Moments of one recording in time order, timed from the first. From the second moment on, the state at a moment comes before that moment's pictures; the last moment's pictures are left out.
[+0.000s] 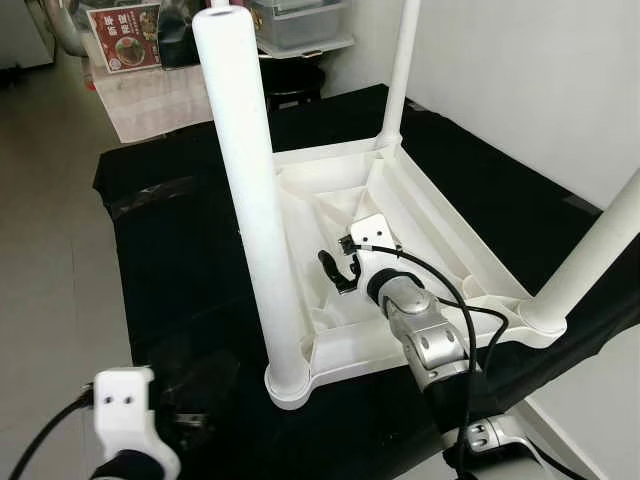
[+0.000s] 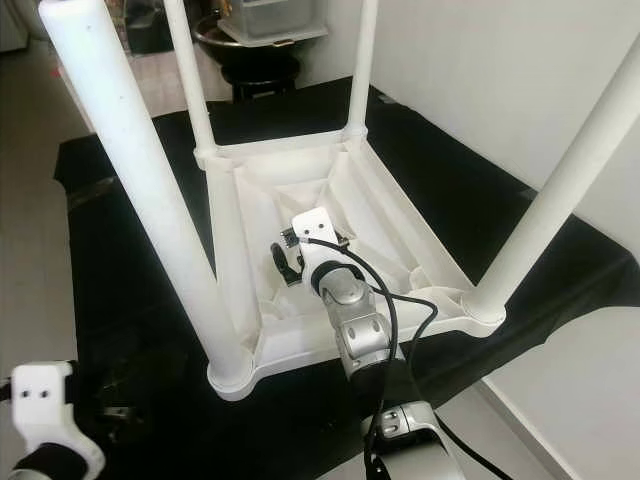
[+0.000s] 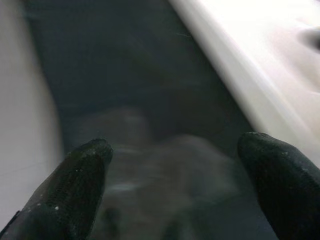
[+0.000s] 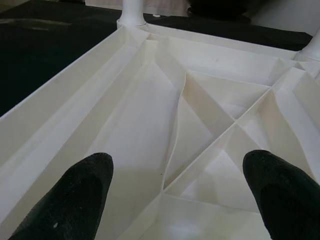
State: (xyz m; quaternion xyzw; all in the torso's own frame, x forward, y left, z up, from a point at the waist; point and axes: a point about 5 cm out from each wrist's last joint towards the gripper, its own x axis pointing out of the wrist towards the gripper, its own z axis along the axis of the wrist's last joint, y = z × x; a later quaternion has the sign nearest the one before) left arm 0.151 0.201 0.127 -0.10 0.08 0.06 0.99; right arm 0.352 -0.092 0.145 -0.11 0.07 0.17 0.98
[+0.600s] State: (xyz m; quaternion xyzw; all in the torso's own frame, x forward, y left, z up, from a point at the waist) left arm 0.154 0.237 0.129 -0.05 0.07 0.20 0.97; right arm 0.352 -0.088 0.141 -0.12 0.07 0.18 0.97
